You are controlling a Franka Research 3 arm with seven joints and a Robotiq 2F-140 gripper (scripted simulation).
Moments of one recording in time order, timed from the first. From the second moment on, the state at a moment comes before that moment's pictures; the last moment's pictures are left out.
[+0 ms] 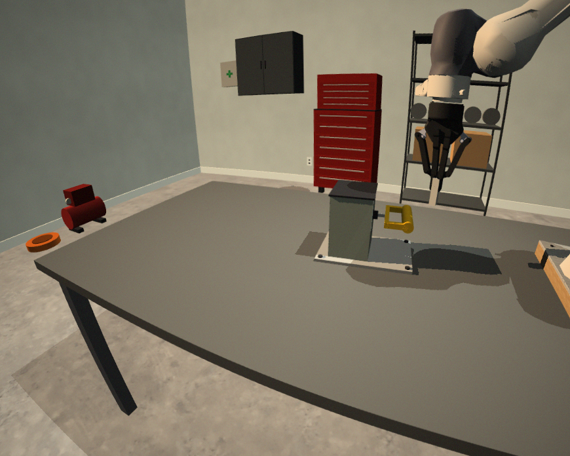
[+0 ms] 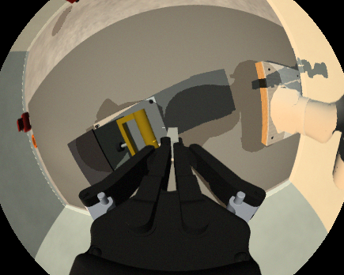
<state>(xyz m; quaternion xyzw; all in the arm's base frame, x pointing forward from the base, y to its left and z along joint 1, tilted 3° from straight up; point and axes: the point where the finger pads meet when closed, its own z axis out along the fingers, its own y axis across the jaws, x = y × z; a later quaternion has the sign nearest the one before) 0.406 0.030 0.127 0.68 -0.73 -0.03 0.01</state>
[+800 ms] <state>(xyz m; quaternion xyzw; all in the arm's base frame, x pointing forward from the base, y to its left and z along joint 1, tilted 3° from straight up) 0.415 0.030 0.131 0.51 -0.86 -0.02 0.01</state>
